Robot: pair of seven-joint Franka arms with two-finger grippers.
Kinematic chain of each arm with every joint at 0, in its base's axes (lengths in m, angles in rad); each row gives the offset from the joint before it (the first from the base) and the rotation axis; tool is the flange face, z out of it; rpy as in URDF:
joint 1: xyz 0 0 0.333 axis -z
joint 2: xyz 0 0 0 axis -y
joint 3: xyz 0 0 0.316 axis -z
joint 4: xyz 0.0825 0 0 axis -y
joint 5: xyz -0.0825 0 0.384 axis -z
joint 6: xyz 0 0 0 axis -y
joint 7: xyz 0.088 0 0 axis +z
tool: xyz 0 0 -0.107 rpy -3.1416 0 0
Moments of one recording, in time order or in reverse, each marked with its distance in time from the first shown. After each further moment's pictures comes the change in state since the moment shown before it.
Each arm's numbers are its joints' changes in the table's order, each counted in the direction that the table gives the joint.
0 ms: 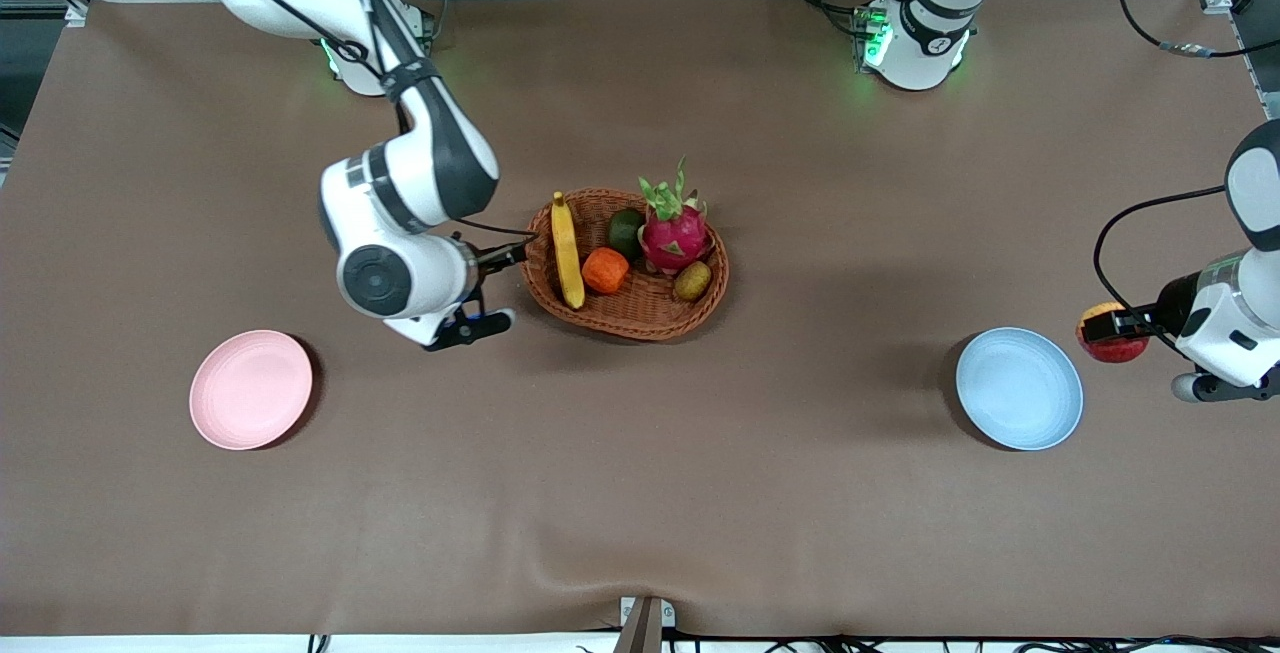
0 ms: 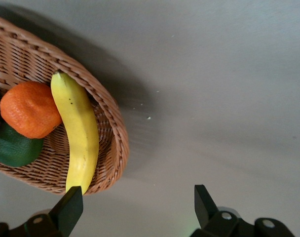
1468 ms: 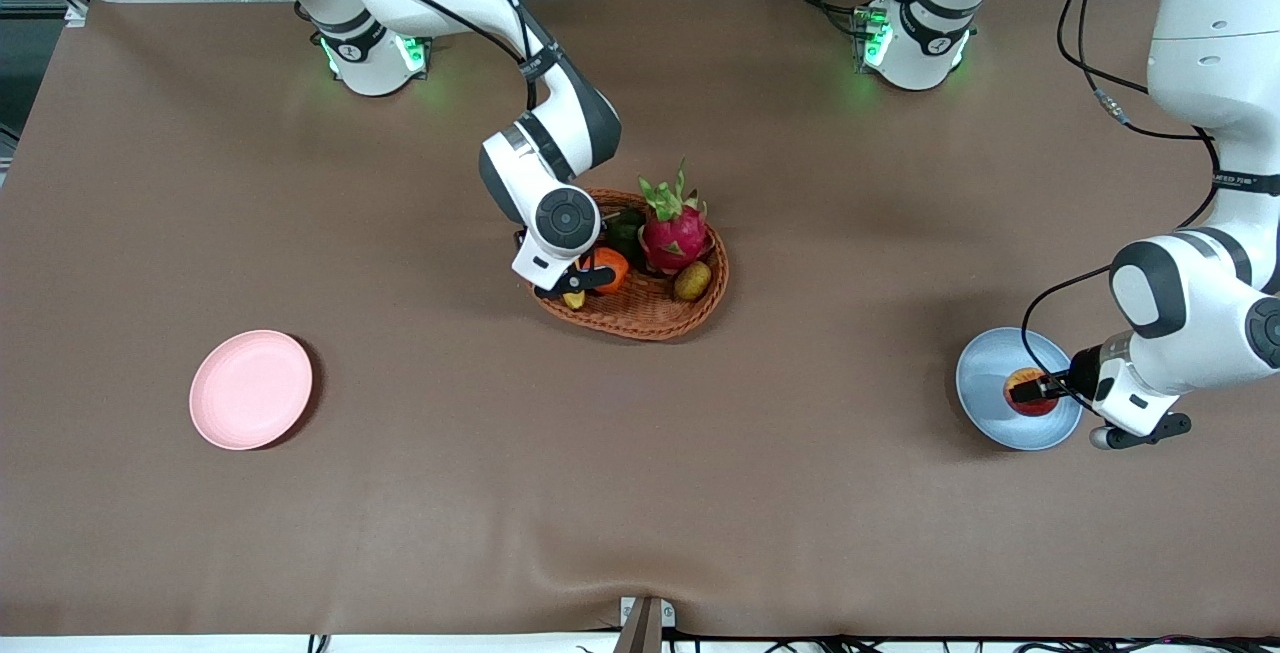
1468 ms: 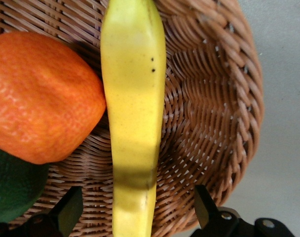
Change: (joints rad) left arm -0.053 -0.273 0.013 -0.093 0.183 0.399 -0.043; right arm -0.267 -0.109 0.005 -0.072 0.067 0.160 -0.305
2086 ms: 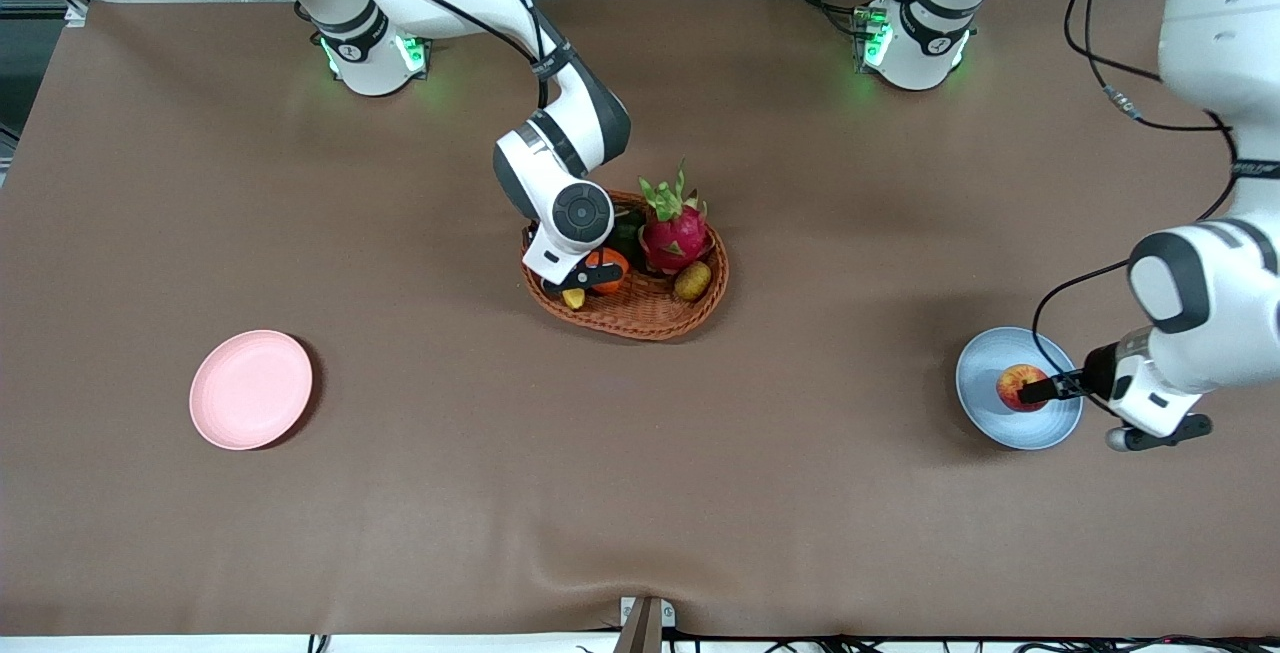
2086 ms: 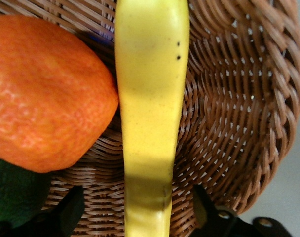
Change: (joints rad) left arm 0.003 0.086 0.006 0.034 0.002 -0.091 0.003; right arm -0.028 -0.022 0.000 -0.002 0.009 0.019 -0.043
